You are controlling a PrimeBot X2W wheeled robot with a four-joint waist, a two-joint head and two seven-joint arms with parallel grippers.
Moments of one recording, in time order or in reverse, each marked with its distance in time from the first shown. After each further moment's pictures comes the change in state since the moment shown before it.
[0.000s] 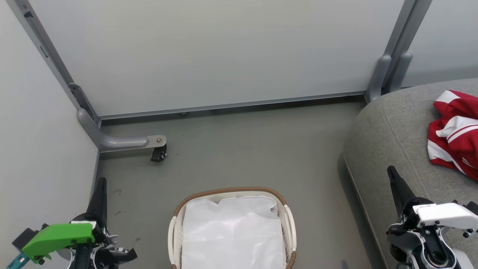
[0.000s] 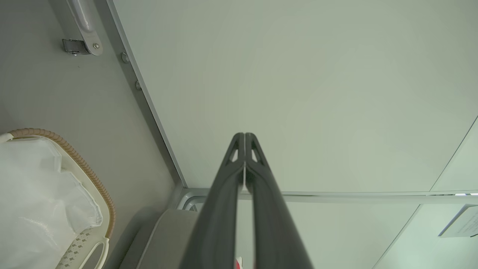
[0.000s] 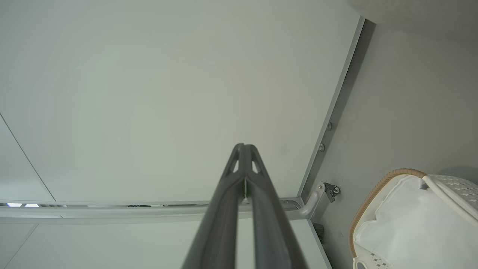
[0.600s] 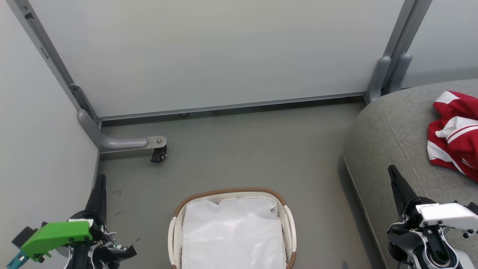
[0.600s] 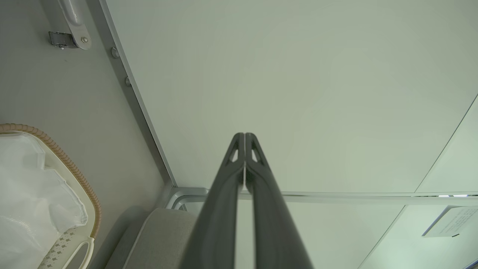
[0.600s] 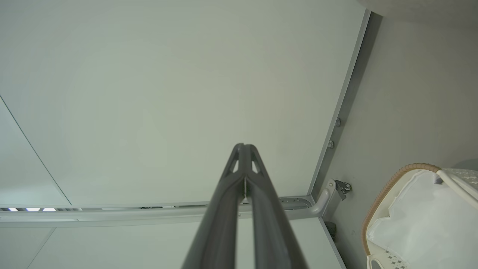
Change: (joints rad) left arm -0.007 0.000 0.004 -0.008 -0.045 0.000 0.011; right arm 0.002 0.000 -0.004 -0.007 0.051 0.000 0.013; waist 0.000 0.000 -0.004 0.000
